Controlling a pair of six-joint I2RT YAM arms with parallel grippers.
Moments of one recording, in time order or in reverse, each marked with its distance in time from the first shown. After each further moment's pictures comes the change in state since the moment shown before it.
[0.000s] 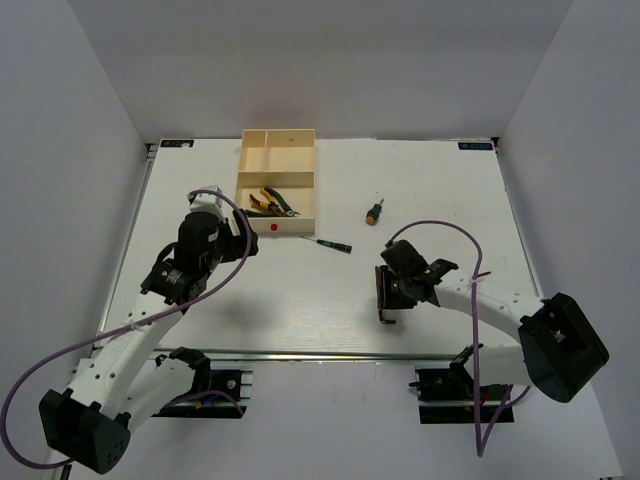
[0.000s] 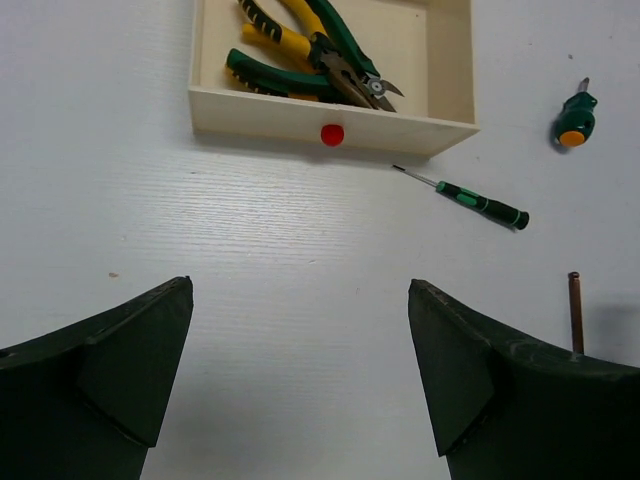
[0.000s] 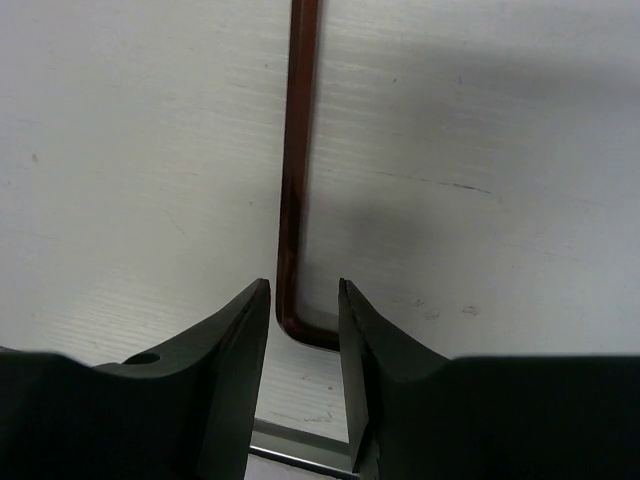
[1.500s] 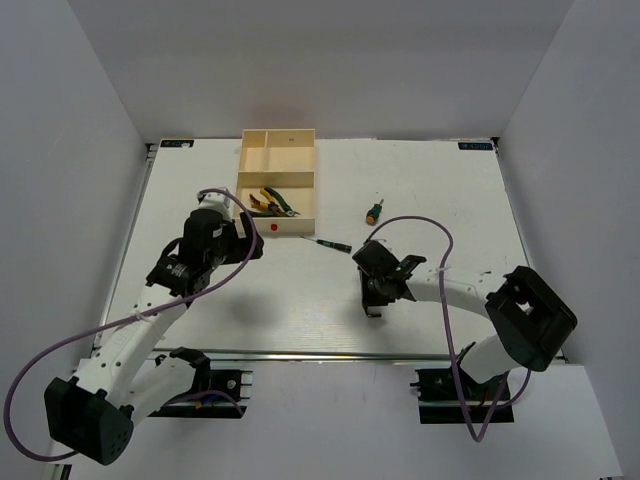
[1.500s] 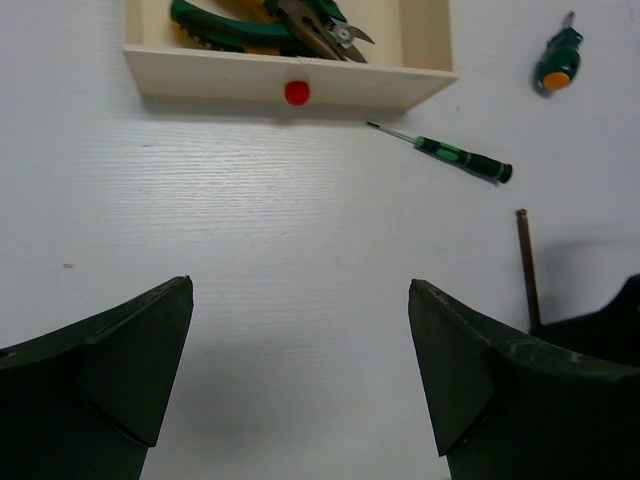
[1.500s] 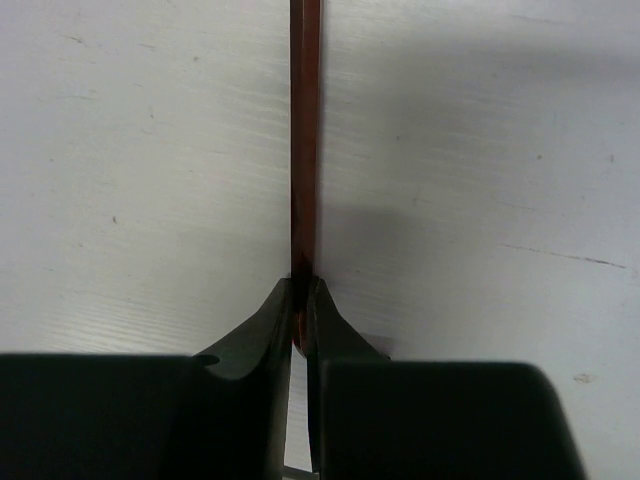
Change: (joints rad) left arm 0.012 0.047 -0.001 -0.013 0.073 0.016; right arm 0.140 0.217 0.109 0.072 0.093 0.116
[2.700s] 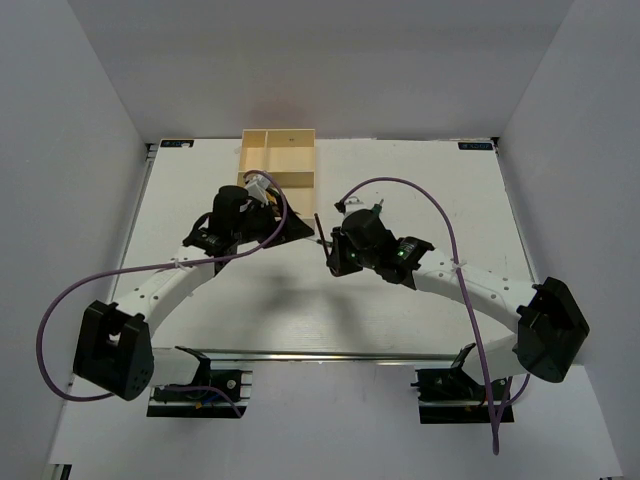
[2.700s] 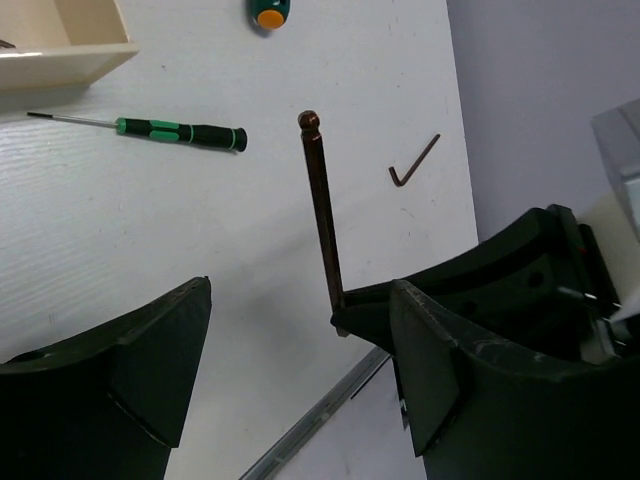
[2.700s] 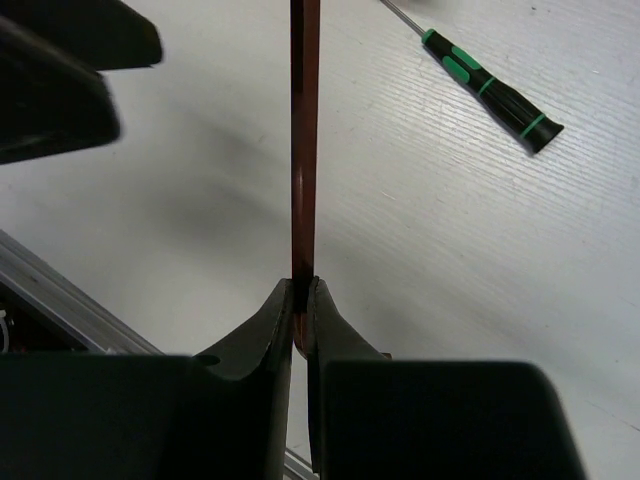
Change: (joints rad) left arm -0.024 0.351 0.074 0.365 0.603 -0.274; right arm 0.069 -0.089 0.262 0.099 -0.038 -0.181
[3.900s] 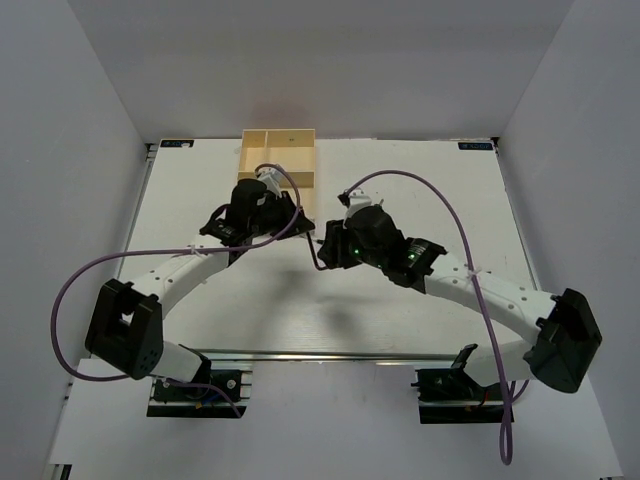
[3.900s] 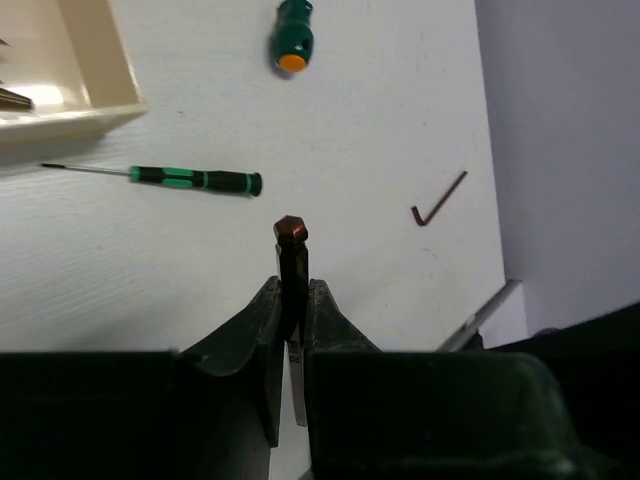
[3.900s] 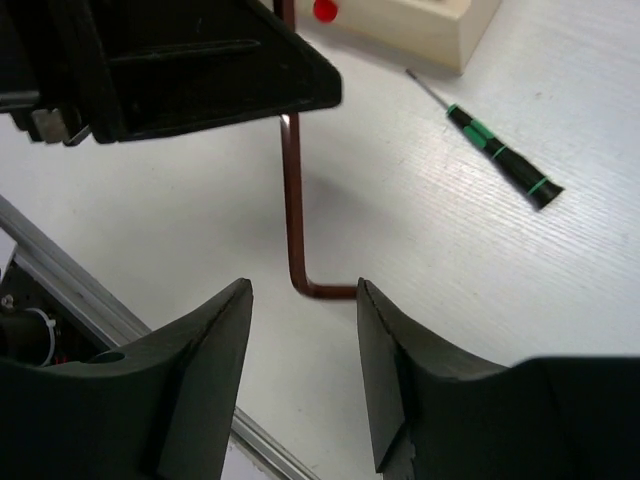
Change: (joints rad) left arm -0.075 0.131 0.075 0.058 -0.119 -0.034; right arm 0.014 -0.056 0.006 0.070 -0.015 -0.025
